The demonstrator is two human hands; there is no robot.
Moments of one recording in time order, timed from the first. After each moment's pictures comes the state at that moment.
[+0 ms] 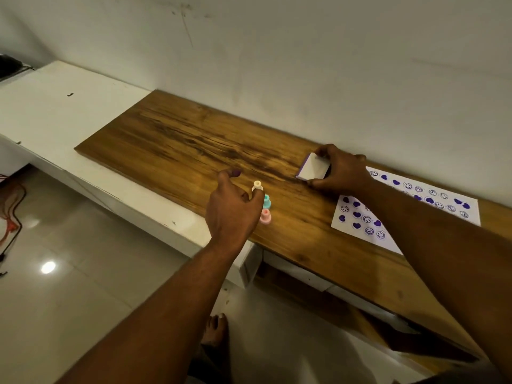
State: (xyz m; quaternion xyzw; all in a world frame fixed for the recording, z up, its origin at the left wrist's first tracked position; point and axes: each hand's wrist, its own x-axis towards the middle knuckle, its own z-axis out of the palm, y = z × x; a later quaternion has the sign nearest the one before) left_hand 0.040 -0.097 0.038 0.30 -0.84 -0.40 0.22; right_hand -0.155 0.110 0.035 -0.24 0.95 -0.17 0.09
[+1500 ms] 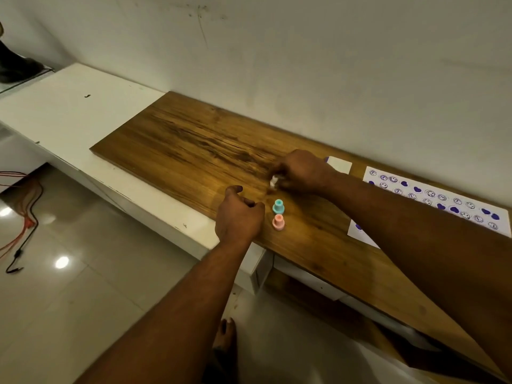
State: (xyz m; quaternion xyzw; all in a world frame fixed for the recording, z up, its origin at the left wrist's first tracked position) left_hand 0.023 -0.120 0.002 0.39 -0.81 -0.43 0.11; right_hand -0.138 -0.002 0.046 -0.51 0.85 -0.10 0.09
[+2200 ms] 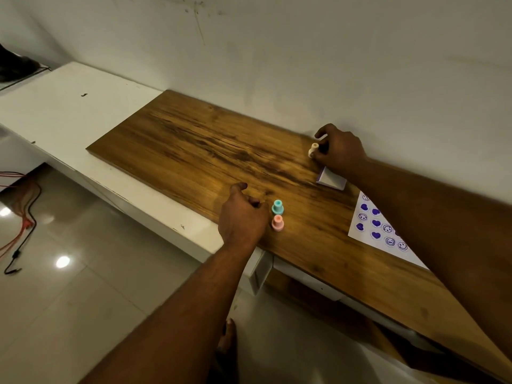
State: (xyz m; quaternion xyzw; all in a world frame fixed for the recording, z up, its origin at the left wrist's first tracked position) left_hand 0.020 -0.112 0.000 0.36 -0.82 -0.42 0.13; right_hand -0.196 0.051 0.037 -0.23 0.95 -0.23 0.01
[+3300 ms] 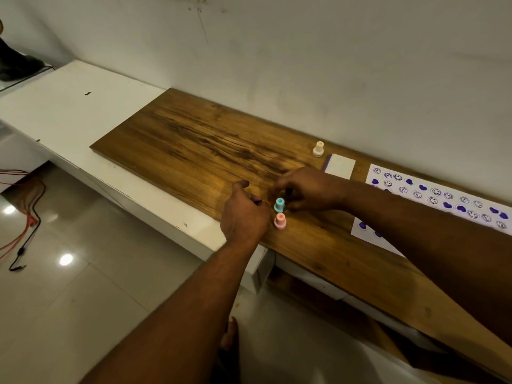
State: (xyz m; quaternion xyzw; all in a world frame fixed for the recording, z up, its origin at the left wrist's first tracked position) left_hand 0.018 -0.109 0.003 0.37 -0.83 -0.40 0.13; right_hand -0.113 0.024 0.050 -0.57 0.79 -0.12 0.18
